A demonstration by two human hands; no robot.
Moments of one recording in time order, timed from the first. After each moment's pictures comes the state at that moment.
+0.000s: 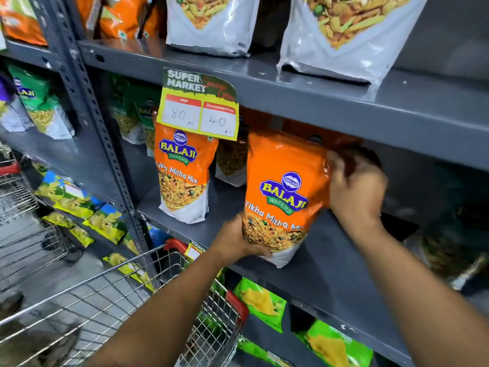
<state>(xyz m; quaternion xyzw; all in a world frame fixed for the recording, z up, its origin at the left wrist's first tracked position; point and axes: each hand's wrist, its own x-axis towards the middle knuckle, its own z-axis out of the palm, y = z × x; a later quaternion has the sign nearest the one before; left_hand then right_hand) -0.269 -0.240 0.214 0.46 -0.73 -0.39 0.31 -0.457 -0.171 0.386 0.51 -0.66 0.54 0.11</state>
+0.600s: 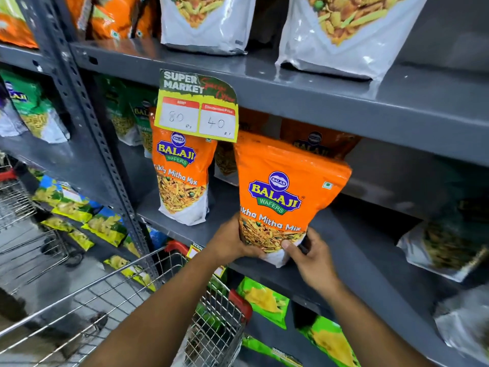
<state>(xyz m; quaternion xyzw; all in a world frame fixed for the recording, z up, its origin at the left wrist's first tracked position) -0.254 -0.249 0.209 0.44 -0.74 -0.42 0.28 -0.451 -0.152 0.219 0.53 -0.58 0.53 -0.32</state>
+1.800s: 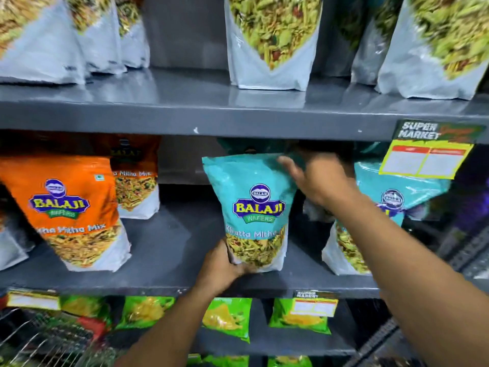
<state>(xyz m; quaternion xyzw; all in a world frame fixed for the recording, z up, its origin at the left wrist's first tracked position) -0.544 -0.056 0.192 0.37 -0.79 -0.42 0.26 -0.710 0.052 0.417 0.52 -0.78 0.27 0.22</state>
